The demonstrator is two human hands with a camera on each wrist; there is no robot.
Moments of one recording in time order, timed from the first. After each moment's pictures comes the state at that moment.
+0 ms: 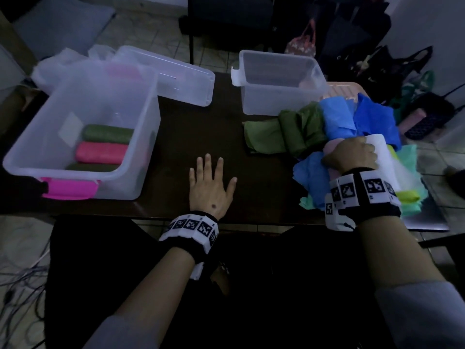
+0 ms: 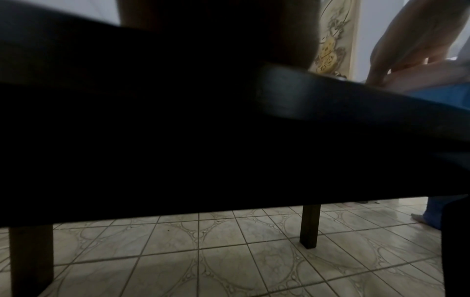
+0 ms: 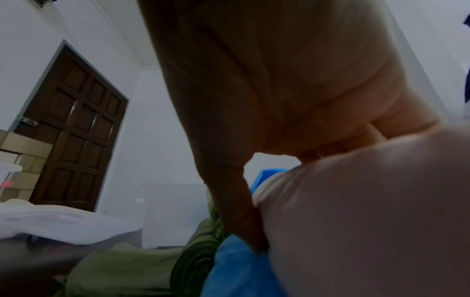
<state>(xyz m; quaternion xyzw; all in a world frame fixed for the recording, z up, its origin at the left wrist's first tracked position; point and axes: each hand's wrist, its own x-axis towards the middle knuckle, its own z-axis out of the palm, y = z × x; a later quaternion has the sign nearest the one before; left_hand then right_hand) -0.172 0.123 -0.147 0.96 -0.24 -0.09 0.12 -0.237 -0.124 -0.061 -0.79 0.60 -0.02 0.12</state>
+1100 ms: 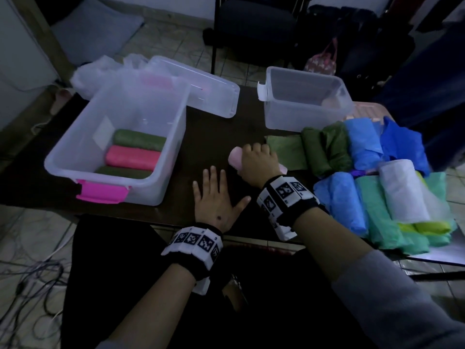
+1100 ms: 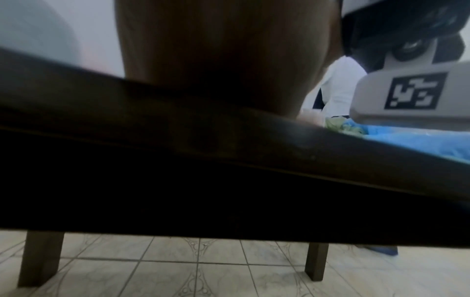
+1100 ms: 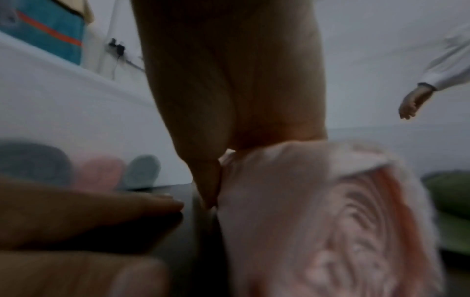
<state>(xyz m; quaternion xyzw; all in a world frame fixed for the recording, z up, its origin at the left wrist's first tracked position) -0.161 0.149 -0.139 0.96 -0.20 -0.16 0.11 -0.138 0.034 -0.084 -0.98 0.15 0.09 0.01</state>
